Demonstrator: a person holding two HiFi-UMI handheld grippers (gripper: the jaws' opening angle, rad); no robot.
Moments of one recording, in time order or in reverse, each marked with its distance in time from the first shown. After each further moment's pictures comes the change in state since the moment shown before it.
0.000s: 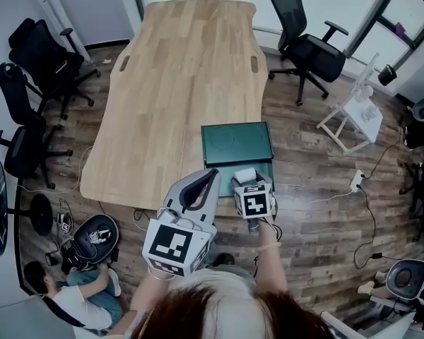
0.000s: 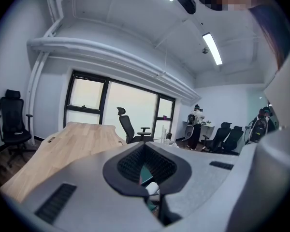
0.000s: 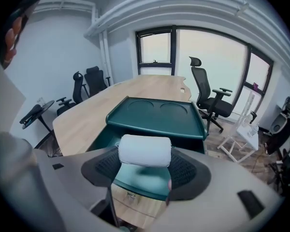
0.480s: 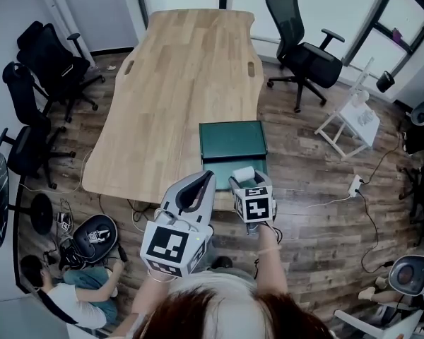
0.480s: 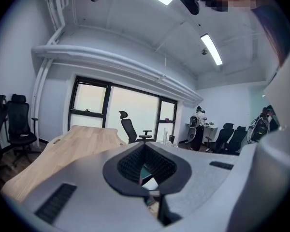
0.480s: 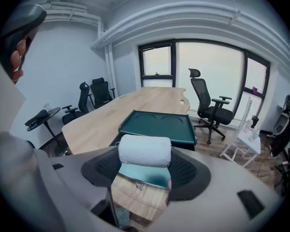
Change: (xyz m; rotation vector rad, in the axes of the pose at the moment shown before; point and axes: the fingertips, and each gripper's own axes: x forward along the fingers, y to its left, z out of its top) left arm -0.037 -0.034 0.003 0.011 -0.041 0.047; right arm -0.056 0.009 0.008 -0.006 -0.139 0.030
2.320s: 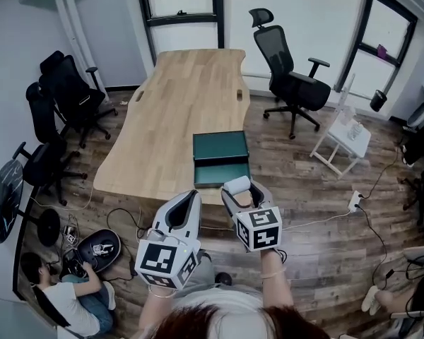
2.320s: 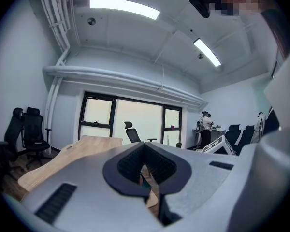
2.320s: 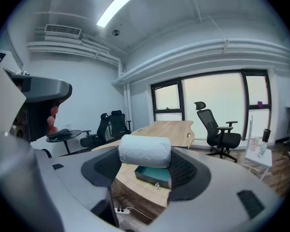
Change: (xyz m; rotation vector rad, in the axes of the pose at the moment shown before) left arm -0.121 -0.116 0.002 0.040 -0.122 0.120; right arm -0.211 0.041 0.010 -0.055 -0.422 0.143
